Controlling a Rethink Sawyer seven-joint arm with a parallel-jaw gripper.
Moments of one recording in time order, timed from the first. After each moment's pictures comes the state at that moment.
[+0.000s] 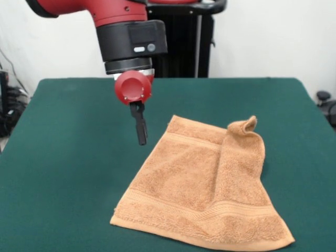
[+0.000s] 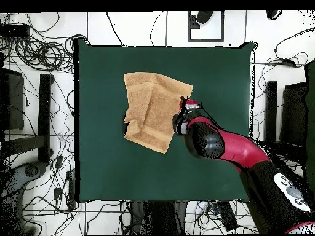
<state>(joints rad) -0.73 -0.62 0.46 1.84 -0.26 0.08 2.98</state>
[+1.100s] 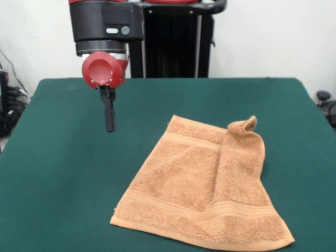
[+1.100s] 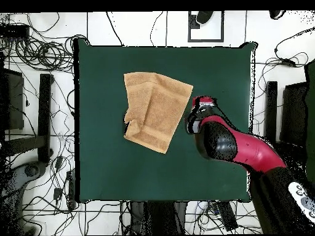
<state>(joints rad) -0.73 -0.70 0.41 1.82 -0.25 0.08 2.98</state>
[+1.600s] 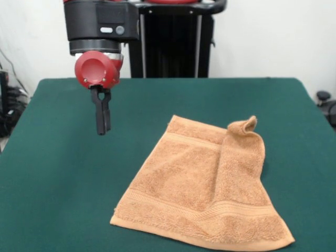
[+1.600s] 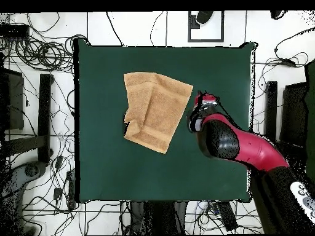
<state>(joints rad) -0.73 -0.69 0.40 1.80 -0.25 0.08 2.98</state>
